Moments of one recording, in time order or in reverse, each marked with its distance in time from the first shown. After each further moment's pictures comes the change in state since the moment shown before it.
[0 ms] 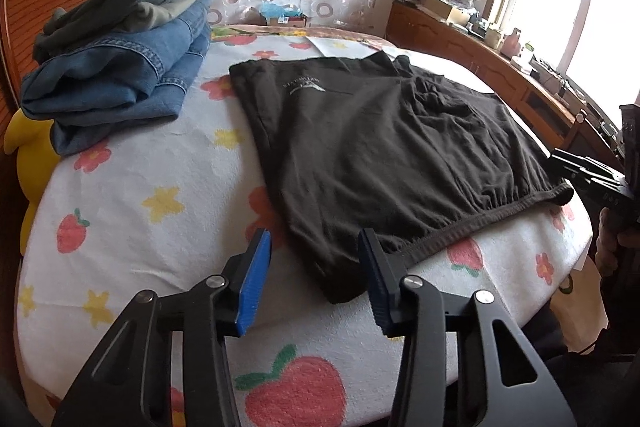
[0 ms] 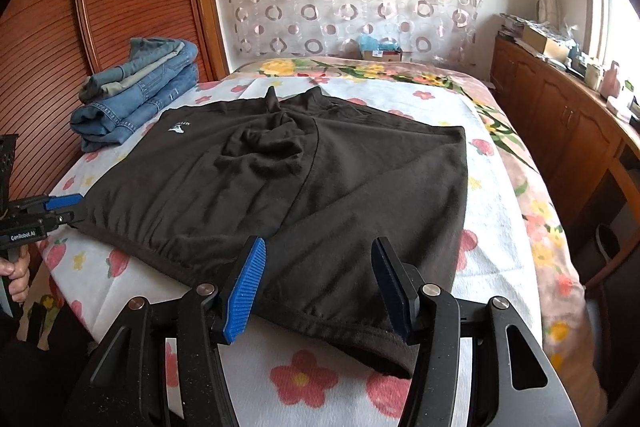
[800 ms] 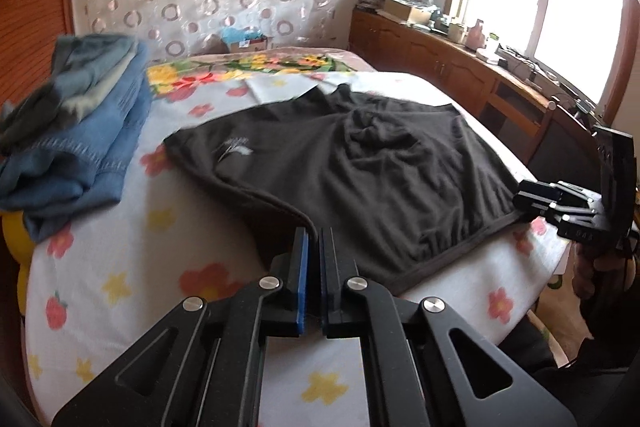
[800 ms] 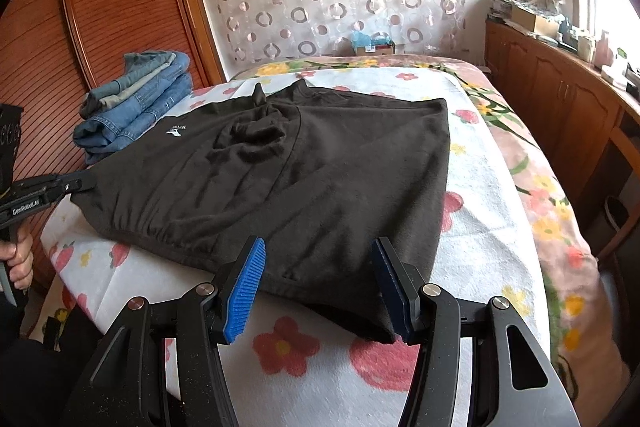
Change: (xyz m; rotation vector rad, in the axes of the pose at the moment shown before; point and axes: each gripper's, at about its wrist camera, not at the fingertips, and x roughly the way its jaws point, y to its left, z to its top) left arm -0.005 -0.061 0.048 0.139 -0.055 -0.067; right arm 0.000 -0.009 -0.020 0.091 -0.011 0.030
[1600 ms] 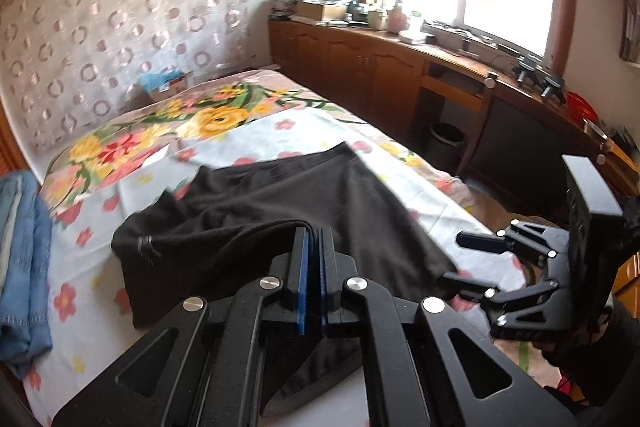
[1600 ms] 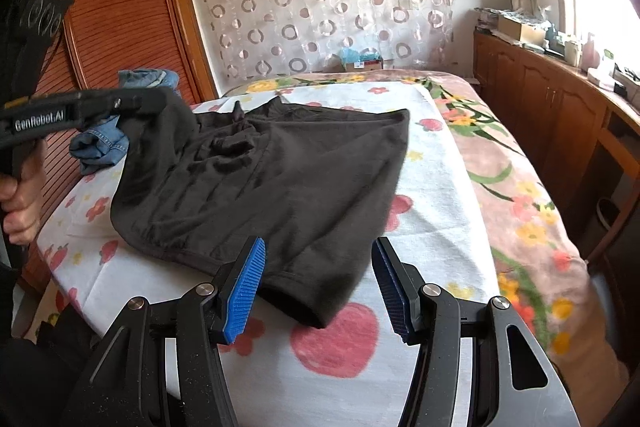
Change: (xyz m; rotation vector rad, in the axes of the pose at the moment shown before) left arm 0.038 -0.139 0.091 0.254 -0.013 -0.144; right arm -0.015 -0.029 -0.016 0.011 -0.062 -0.028
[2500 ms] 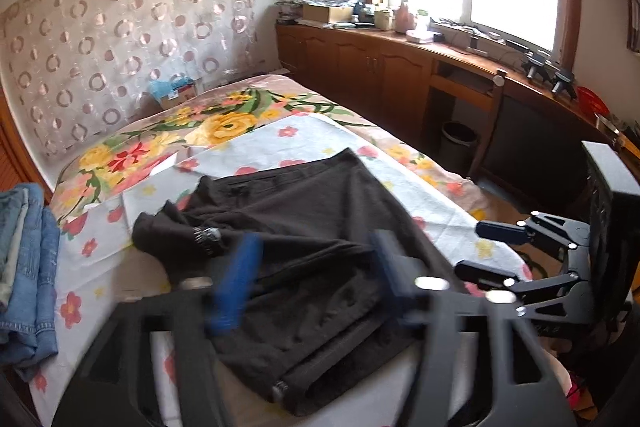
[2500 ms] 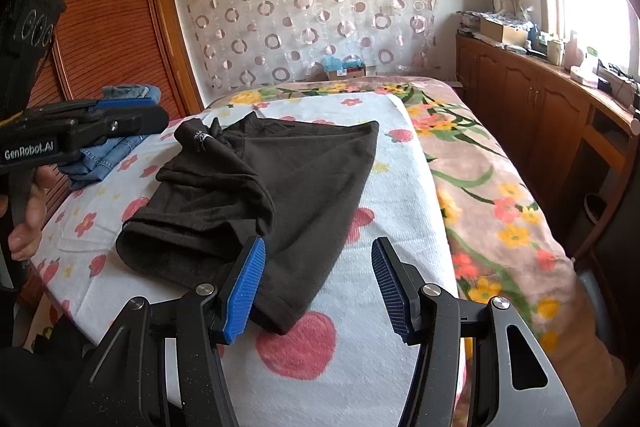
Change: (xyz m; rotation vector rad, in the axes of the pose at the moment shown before) left arm 0.006 -0.006 0.000 0.005 -0.018 0.079; right arm -0.001 -0.007 0.003 0.023 -0.025 -0.041
